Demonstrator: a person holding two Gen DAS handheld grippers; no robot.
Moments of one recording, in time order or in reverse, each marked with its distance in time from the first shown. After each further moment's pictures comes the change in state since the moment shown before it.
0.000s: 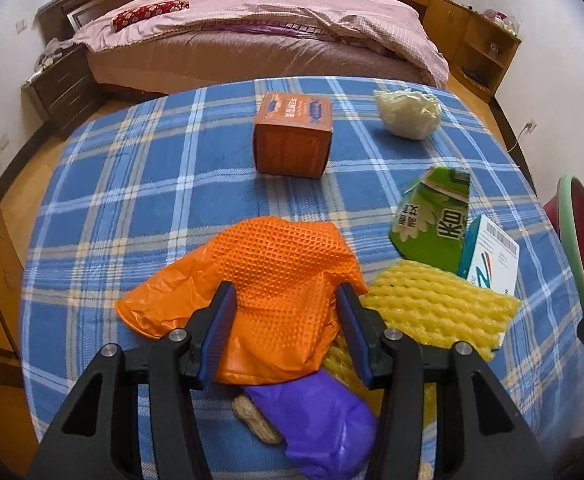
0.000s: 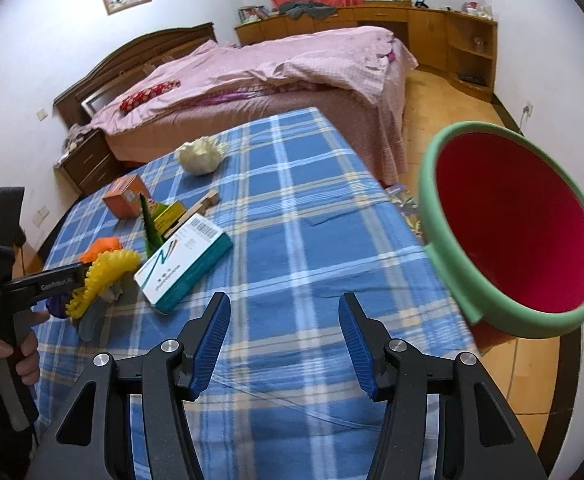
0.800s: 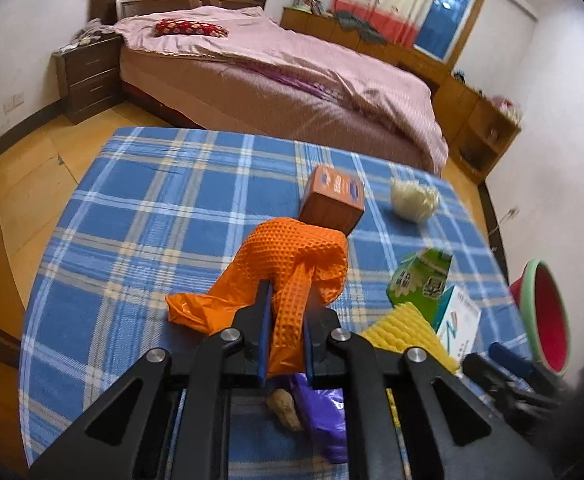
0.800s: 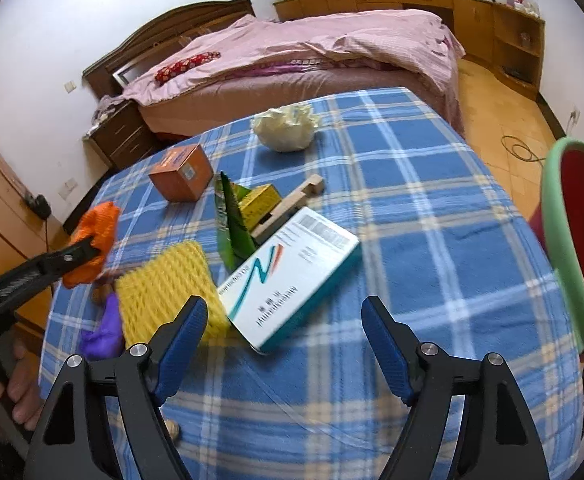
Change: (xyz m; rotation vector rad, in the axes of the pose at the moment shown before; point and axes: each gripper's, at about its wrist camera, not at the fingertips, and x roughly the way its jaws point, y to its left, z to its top) left arm -0.050 0.052 -0.009 -0.228 -0.208 -0.115; right arm 0.055 0.078 0.017 -0.069 0.085 0.105
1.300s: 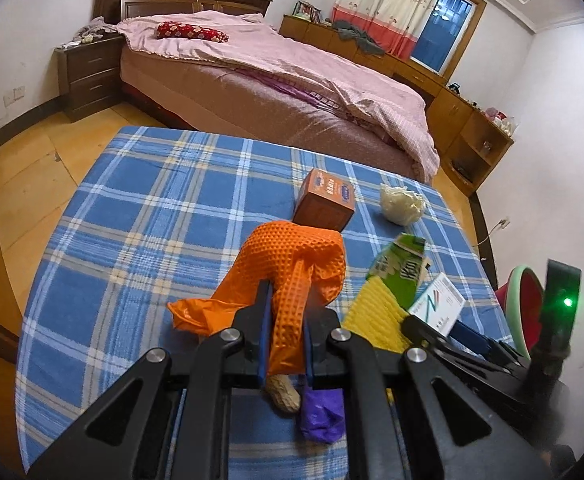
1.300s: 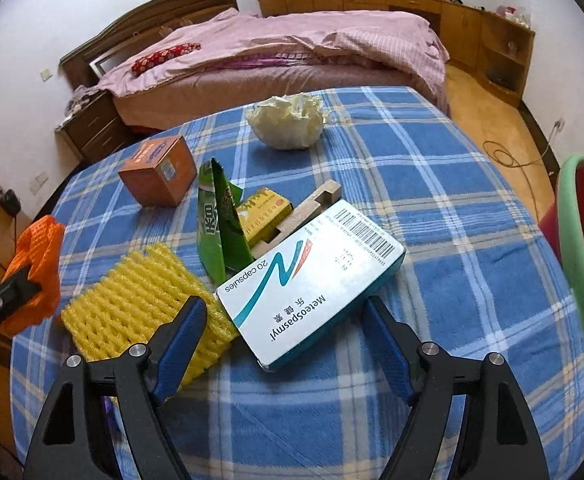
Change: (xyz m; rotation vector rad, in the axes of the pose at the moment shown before) left arm -0.014 0.002 -0.011 -0.013 -0.024 -0.033; right arm 0.037 0.020 0.013 0.000 0.006 -0.115
